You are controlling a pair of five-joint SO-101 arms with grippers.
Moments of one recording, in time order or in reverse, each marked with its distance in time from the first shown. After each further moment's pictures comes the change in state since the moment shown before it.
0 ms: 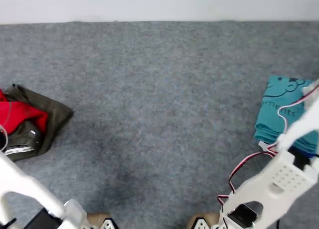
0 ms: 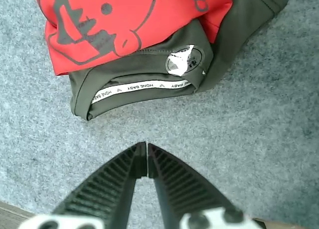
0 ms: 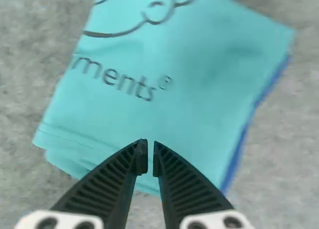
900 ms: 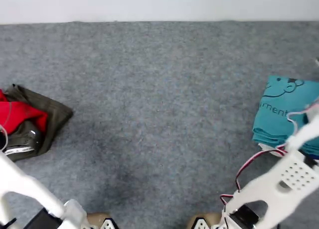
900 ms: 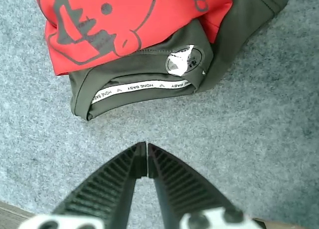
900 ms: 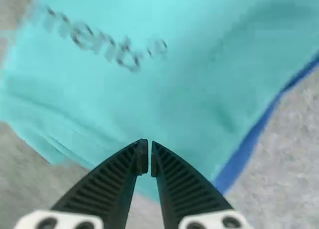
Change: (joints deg) left arm 0.0 0.0 0.0 0.0 0.0; right arm 9.6 8.1 2.0 0.0 12.1
